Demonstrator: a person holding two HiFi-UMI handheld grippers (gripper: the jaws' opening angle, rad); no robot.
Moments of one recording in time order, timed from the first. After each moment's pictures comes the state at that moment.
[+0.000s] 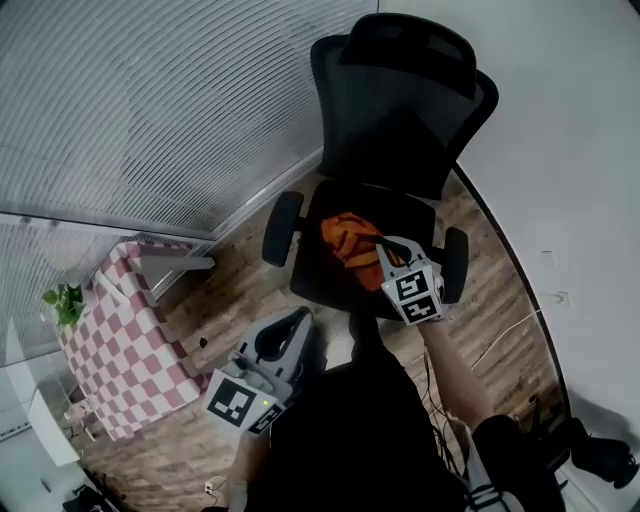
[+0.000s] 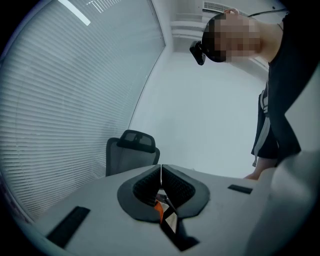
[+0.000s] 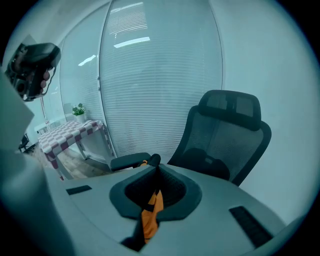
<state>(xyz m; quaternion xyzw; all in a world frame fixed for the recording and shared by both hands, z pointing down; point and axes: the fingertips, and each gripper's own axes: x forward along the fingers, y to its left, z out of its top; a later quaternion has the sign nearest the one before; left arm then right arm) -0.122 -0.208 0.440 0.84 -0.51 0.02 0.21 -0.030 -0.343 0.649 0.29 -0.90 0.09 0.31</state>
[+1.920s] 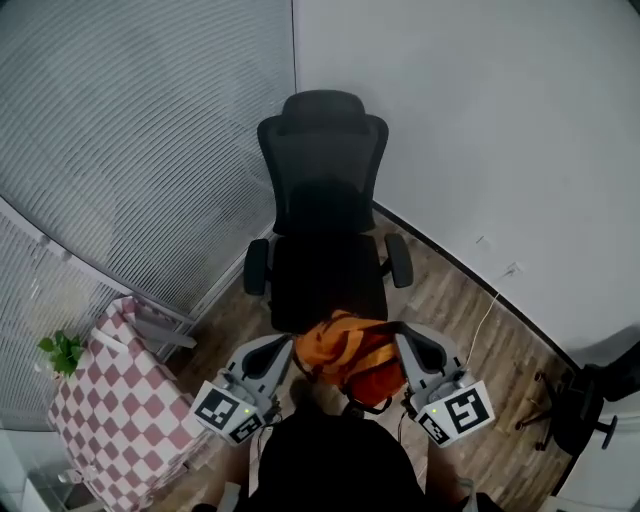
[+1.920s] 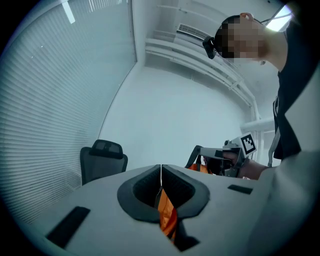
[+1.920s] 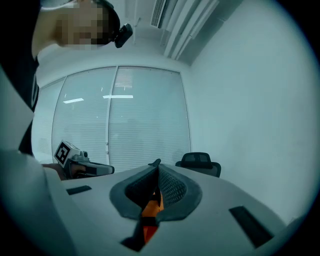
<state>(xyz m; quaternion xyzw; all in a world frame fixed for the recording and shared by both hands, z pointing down) -0.124 0.008 0.377 0.92 -0.36 -0.02 0.14 0.040 0.007 0.328 0.46 -0.88 0.03 0.03</state>
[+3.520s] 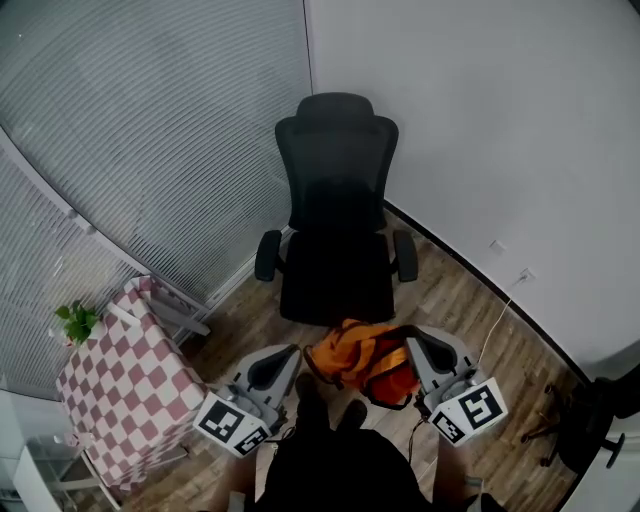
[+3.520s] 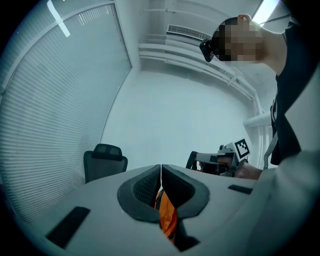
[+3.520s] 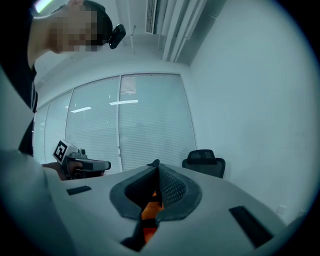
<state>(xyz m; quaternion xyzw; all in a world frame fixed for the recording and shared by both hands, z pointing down) -0.071 0.099 0.346 0.91 -0.40 -0.02 0.11 0.100 0.073 0.324 0.42 -0.91 0.06 0.01</state>
